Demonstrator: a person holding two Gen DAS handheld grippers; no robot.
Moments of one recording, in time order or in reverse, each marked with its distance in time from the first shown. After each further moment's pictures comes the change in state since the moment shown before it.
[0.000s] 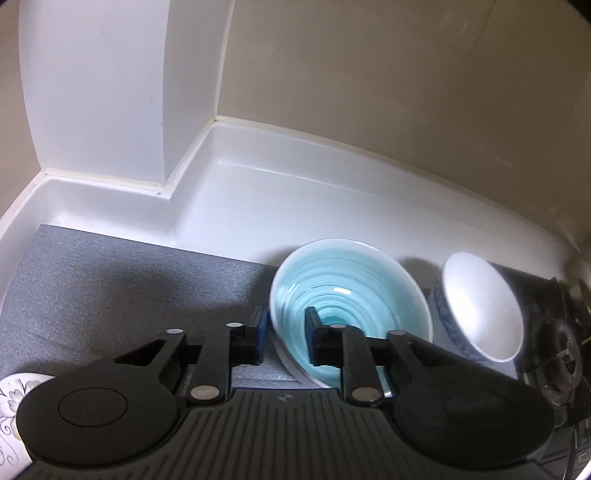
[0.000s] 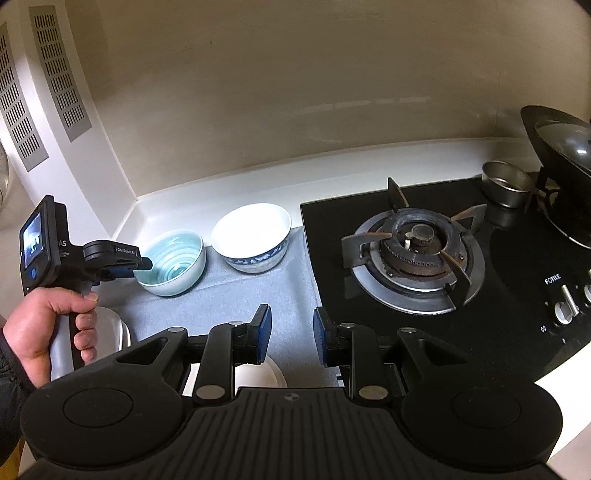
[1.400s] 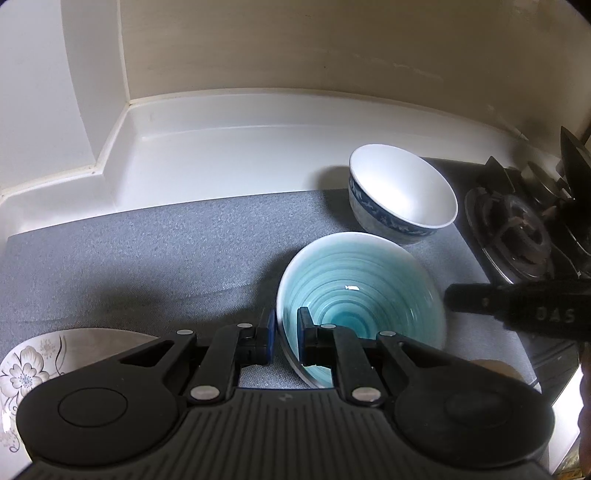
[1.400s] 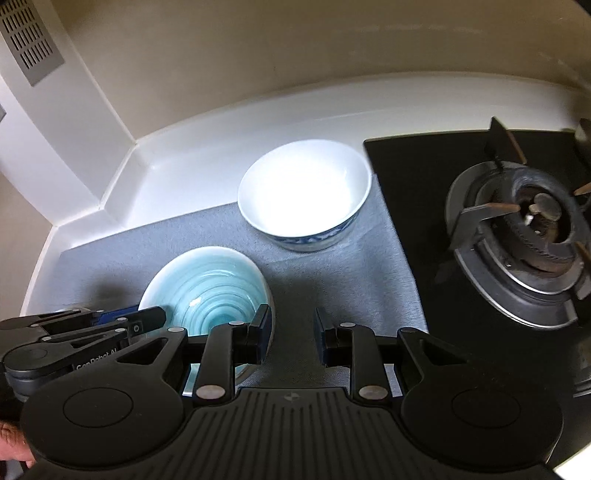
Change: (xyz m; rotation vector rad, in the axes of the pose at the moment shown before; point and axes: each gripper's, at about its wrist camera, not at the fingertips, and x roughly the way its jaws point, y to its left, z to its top) left arm -0.036 -0.035 -0.049 0.291 0.116 -0.108; right arm 0.147 0.050 0.034 0.006 0.249 0.082
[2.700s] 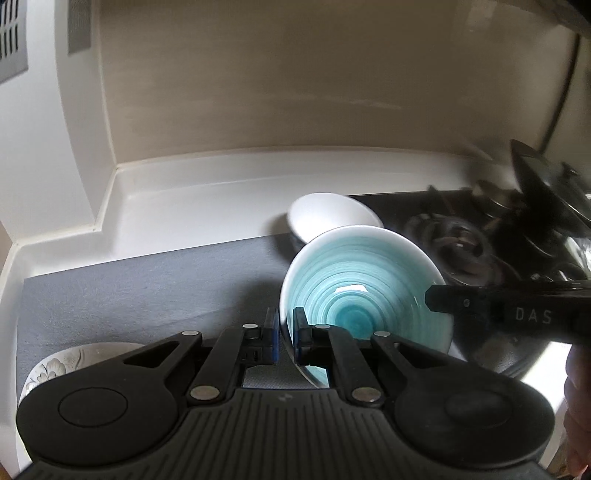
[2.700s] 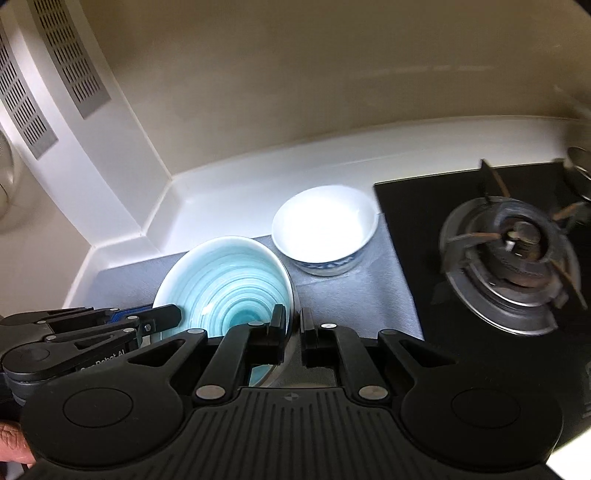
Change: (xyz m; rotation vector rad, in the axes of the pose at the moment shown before) left arm -0.082 -0.042 -0.006 0.070 -0.131 -0.060; right arm -0.067 0.001 -0.016 -0.006 -0.142 0.053
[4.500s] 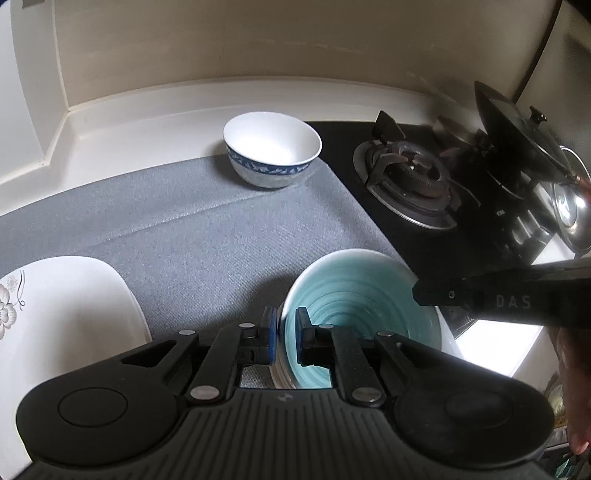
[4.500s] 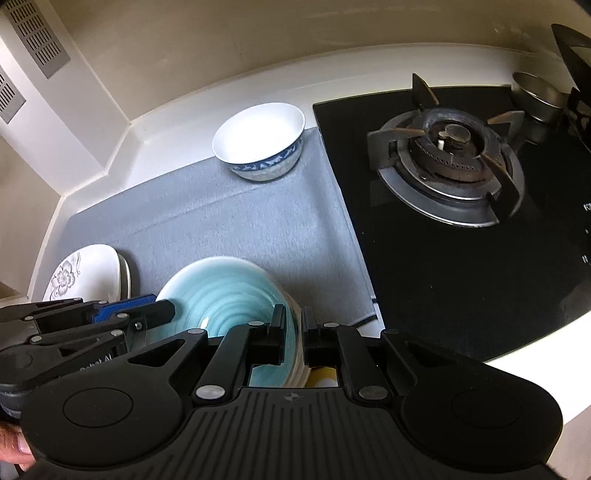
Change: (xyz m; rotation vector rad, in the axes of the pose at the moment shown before) left arm 0.012 -0.039 -0.048 0.027 0.167 -0.093; right arm -0.021 -0.032 -0.055 0.051 0.186 -0.093
